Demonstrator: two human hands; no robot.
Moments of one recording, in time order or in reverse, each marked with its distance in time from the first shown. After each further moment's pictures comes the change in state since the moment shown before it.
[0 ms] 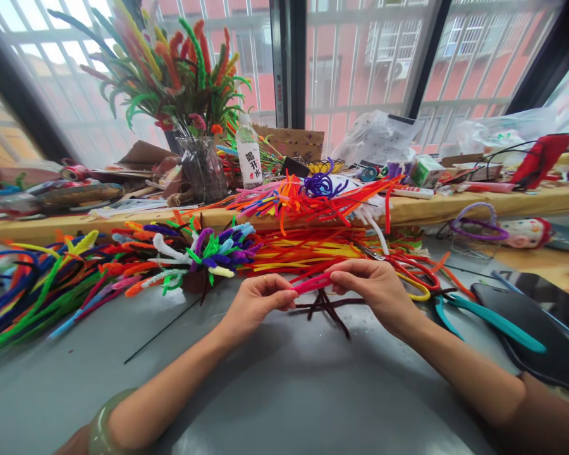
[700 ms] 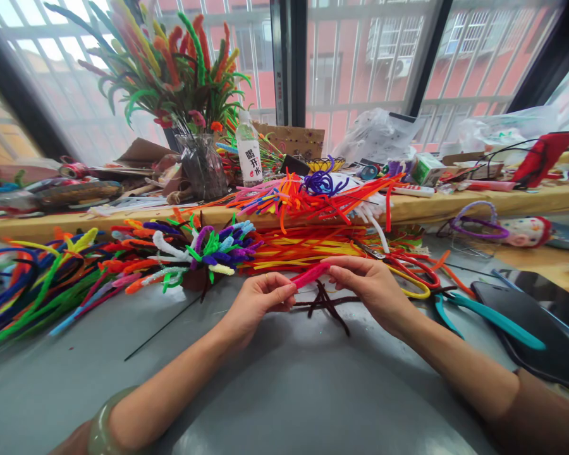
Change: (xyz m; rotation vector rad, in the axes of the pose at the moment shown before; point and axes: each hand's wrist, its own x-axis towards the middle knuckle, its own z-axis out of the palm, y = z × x) left_hand 0.000 -0.005 0.003 -0.149 0.000 -0.134; right_hand 0.004 0.012 -0.001 0.018 -0.010 -0.006
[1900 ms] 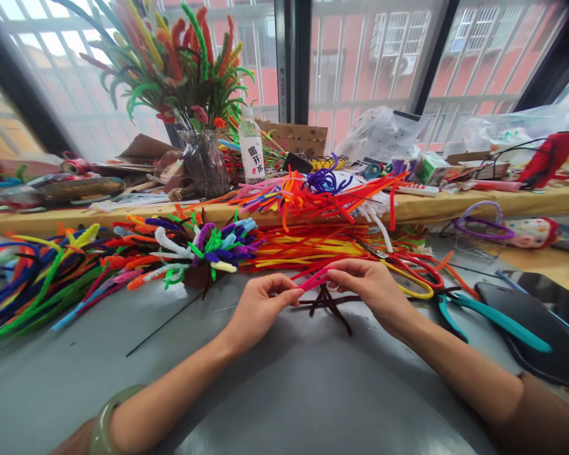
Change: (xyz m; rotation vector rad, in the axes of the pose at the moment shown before) left_hand -0.003 -0.001 0.004 0.332 0.067 0.182; right_hand 0.000 -0.001 0.004 -0.136 0.021 0.071
